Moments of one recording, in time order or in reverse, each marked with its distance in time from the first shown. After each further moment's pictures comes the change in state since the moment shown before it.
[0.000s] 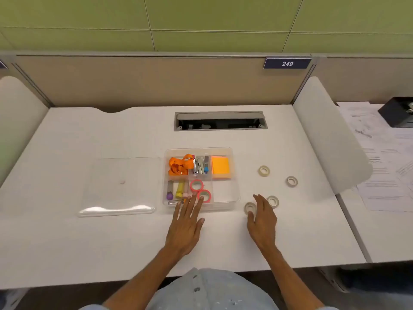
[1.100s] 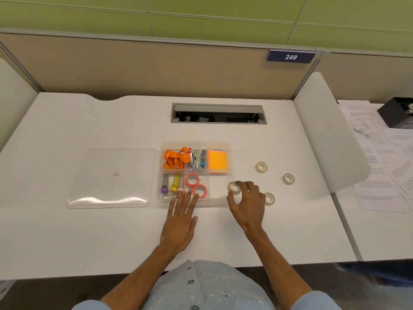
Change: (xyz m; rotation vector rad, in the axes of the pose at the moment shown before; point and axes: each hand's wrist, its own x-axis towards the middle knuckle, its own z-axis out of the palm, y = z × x) left_hand 0.002 -0.003 0.015 0.056 -0.070 -0.078; right_hand 0.033 -0.040 0.005 -0.145 0.110 -0.111
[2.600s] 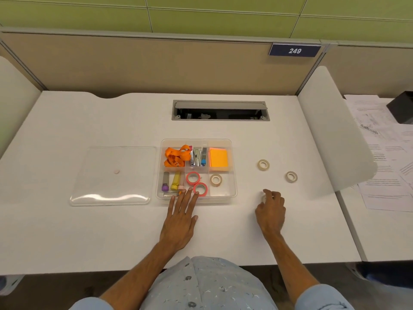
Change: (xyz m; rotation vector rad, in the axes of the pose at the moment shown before) left_hand 0.002 0.000 0.001 0.093 -0.017 0.008; right_hand 0.002 0.069 -0.009 -0.041 -0.127 0.324
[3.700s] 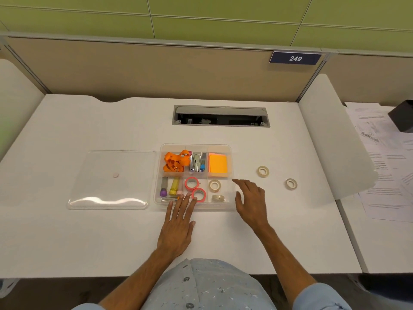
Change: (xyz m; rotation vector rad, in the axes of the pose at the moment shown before) left_hand 0.000 0.003 0.004 -0.007 0.008 -0.040; right_hand 0.017 -0.049 -0.003 0.061 -0.050 -0.518
